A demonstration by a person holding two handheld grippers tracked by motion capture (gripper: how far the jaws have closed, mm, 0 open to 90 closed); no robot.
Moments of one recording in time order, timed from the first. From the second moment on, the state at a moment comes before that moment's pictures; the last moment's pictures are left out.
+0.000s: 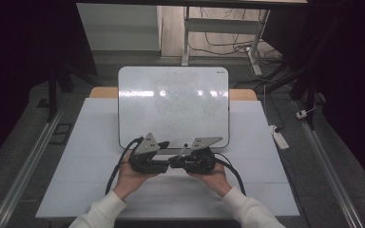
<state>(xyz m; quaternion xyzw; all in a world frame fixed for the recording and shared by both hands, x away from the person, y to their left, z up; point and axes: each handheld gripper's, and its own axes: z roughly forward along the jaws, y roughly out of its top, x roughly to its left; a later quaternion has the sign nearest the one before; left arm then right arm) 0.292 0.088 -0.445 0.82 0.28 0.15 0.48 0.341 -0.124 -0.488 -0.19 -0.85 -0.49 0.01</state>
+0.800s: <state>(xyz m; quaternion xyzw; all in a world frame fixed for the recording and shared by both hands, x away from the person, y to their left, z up) 0.297 0.080 -0.446 0.83 0.25 0.14 0.48 0.339 -0.122 -0.490 -0.19 -0.85 -0.49 0.02</state>
